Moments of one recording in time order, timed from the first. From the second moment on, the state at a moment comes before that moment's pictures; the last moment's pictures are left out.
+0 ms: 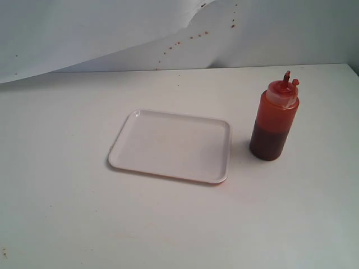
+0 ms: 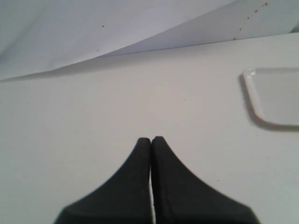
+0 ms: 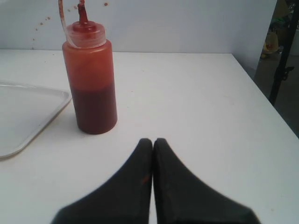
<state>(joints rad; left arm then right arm) 0.01 0.00 0.00 0.05 0.37 0.07 0.01 0.01 0.00 -0.01 0.34 -0.03</state>
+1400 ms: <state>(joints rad) 0.01 1.06 -0.45 0.58 -0.99 -0.72 0.01 0.01 0.00 -0.01 0.34 -0.03</state>
